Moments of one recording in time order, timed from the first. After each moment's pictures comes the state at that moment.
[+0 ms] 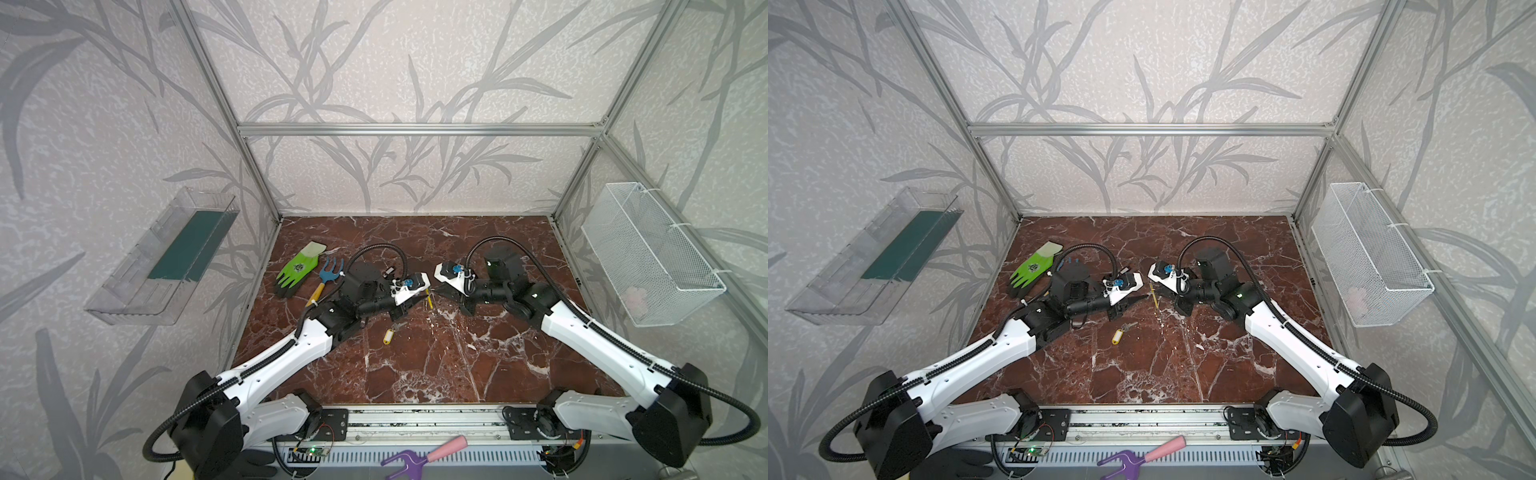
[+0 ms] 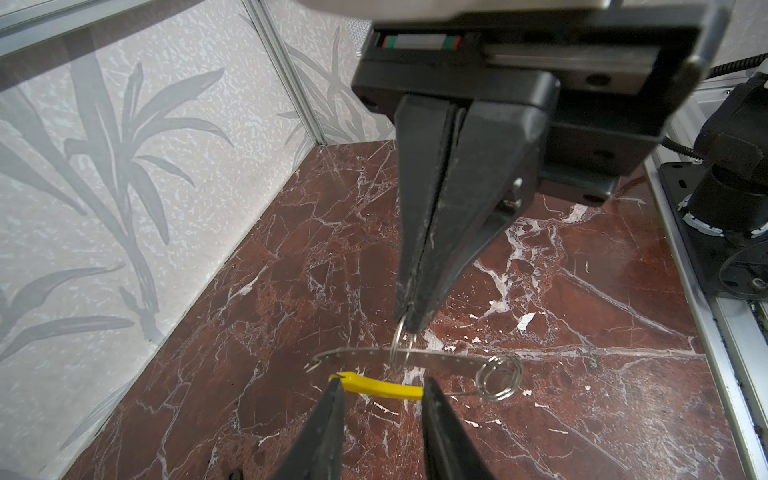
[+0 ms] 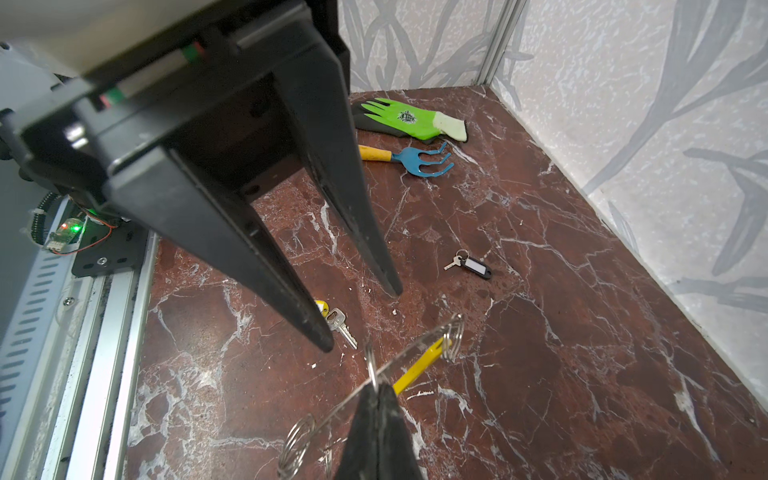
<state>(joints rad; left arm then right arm) -0.66 1.16 0.81 0.00 0.42 0.47 0.60 1.23 1.00 -0.35 -0.54 -0.47</state>
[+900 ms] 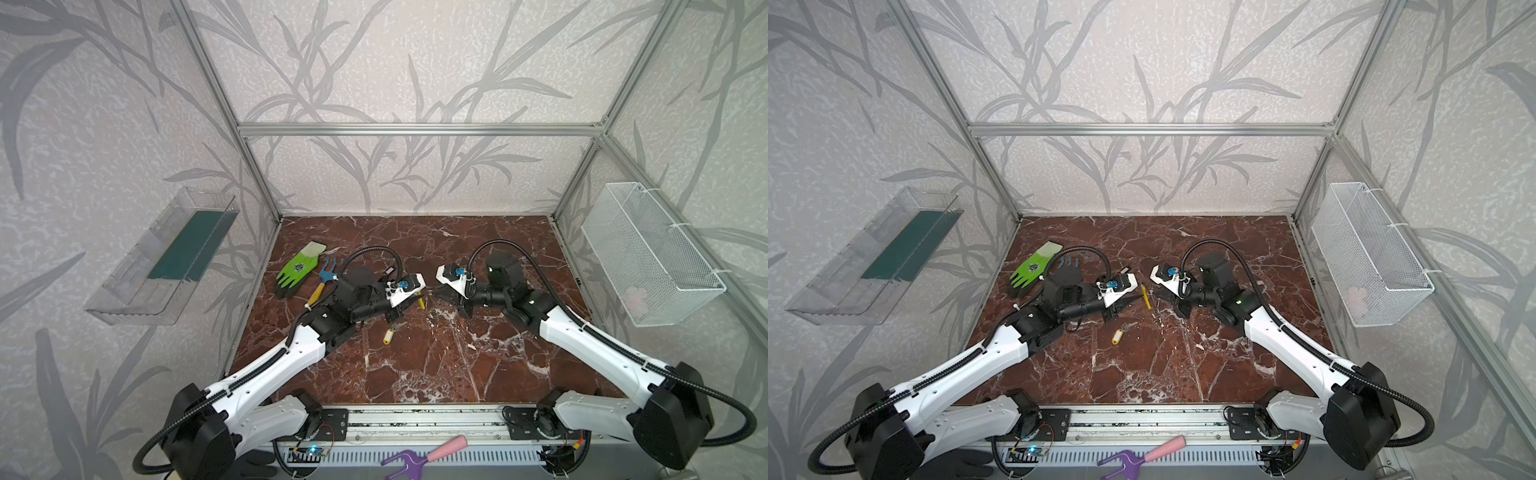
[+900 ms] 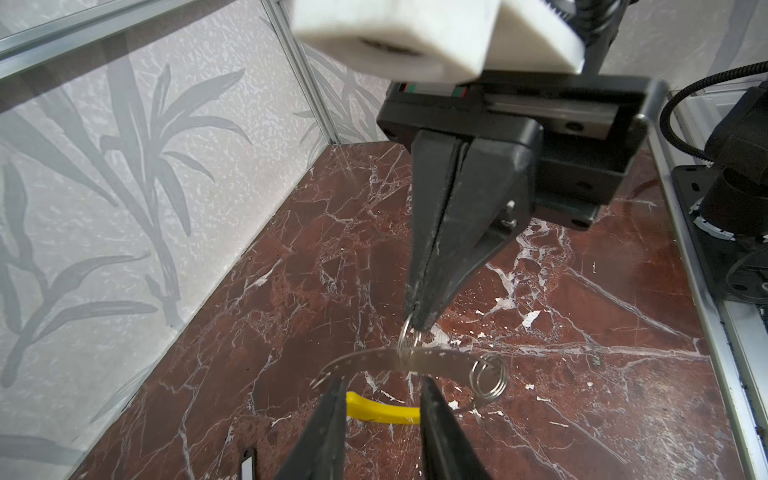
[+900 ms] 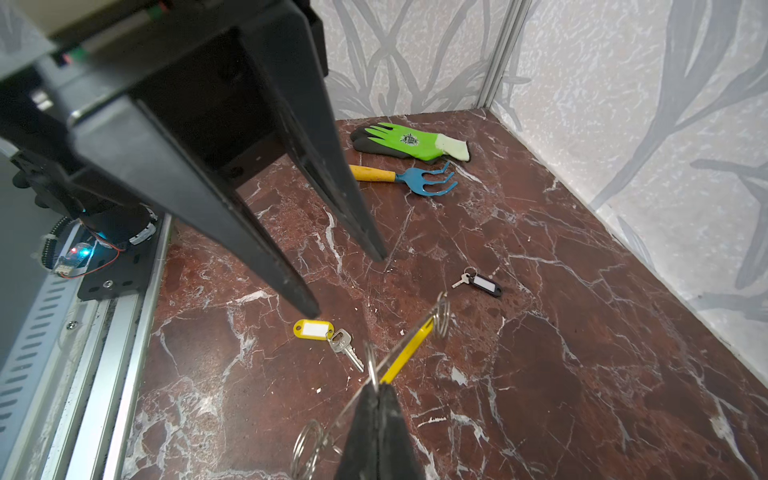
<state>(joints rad) -0.67 1.11 0.80 -0.05 0.38 0.47 0.58 1.22 0.89 -0.17 -0.60 -0.39</state>
